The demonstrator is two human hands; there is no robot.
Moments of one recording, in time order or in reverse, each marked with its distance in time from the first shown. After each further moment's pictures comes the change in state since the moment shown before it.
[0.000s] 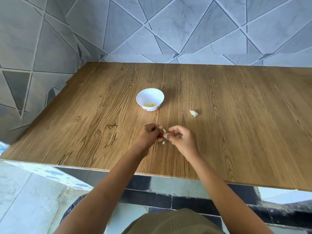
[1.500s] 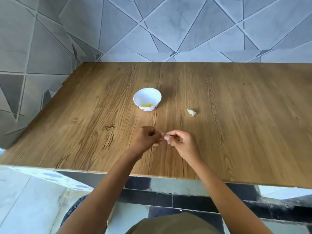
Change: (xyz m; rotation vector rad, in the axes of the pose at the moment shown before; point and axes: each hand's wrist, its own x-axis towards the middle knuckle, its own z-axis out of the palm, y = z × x) left_hand -0.010 0.004 -0.012 0.229 -0.053 0.081; right_hand -0.009 0.007 -0.006 0.075 -0.084 -0.154
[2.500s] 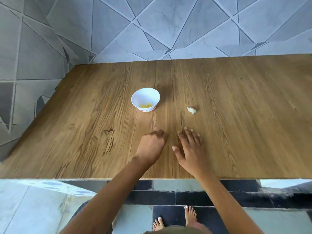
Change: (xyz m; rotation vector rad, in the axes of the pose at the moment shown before) left_hand 0.001 -0.008 0.013 1.246 0.016 0.507; right_hand -0.026 0.017 -0.003 -0.983 -0.096 0.042
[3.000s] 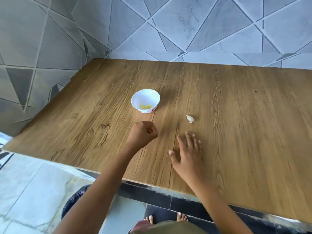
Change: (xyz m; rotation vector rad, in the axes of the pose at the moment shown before) left_hand 0.045 0.005 -0.012 -0.657 0.078 -0.529; right_hand 0.016 0.038 -0.015 0.105 -0.044 -0.002
